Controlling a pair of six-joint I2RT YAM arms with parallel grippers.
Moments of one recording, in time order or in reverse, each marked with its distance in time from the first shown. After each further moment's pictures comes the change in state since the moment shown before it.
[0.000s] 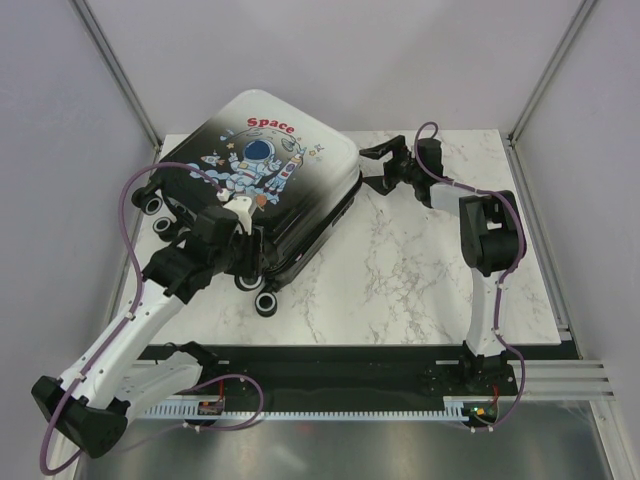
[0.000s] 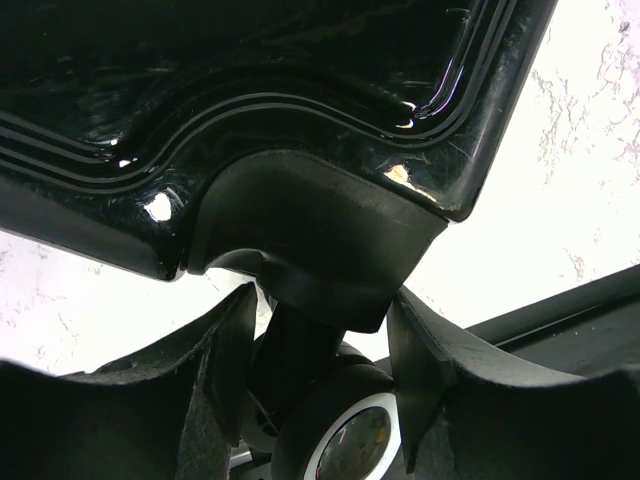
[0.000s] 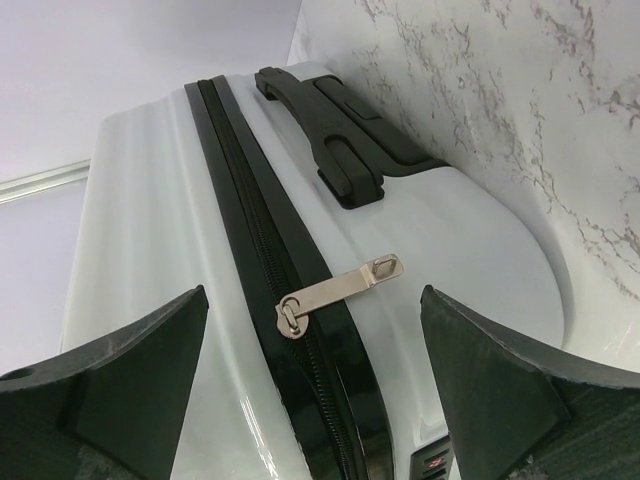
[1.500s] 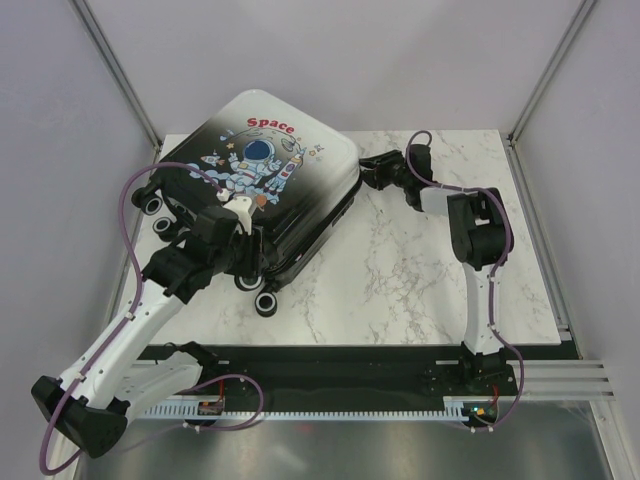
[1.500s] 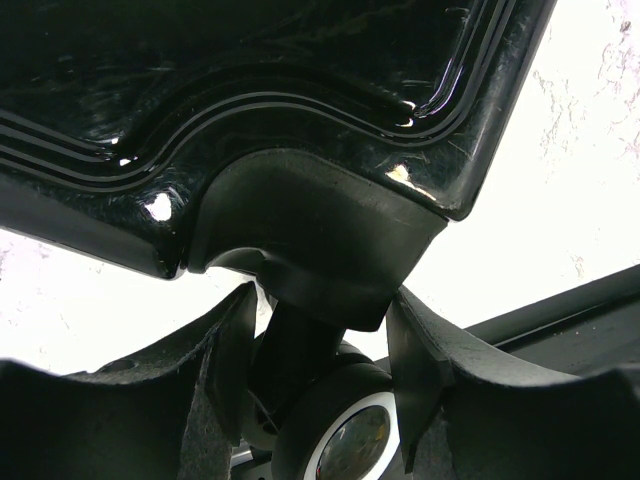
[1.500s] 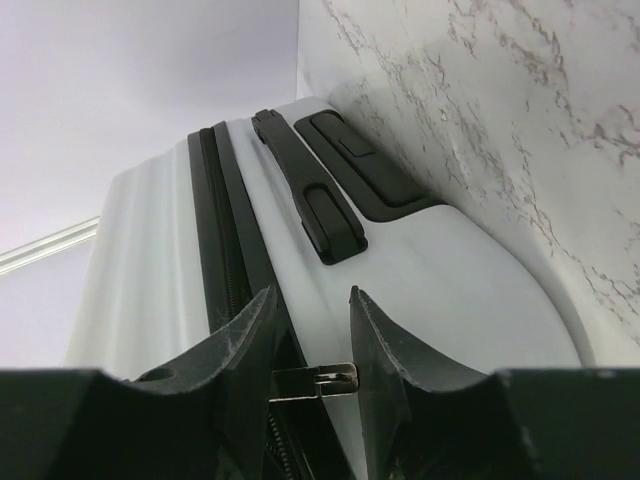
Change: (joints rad) left arm 0.000 -0.011 0.003 -0.005 -0.003 0.000; right arm 0.038 0.113 0.047 0.102 0.068 0.166
